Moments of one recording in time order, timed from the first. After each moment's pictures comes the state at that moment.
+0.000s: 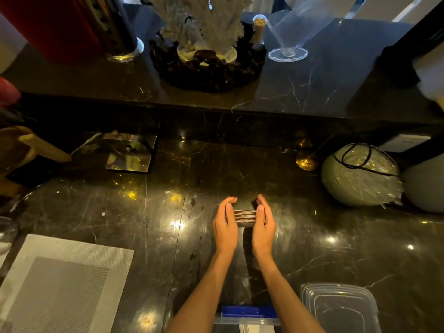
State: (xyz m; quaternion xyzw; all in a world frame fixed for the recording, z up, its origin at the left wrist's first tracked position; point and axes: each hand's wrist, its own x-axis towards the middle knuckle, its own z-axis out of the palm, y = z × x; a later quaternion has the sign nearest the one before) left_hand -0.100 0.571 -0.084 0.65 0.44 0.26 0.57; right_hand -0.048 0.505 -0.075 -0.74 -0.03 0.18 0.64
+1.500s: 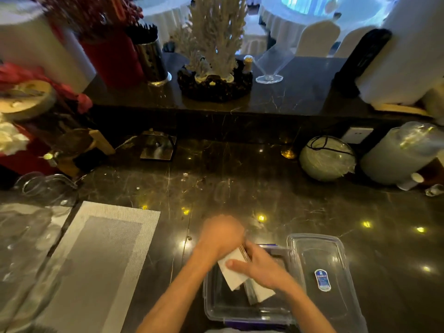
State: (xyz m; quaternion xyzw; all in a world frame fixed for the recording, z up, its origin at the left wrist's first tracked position) left_hand -0.247 0.491 0.087 0.94 0.26 -0.03 0.20; right_hand -0.202 0.352 0.088 -0.73 -0.23 0.52 0.39
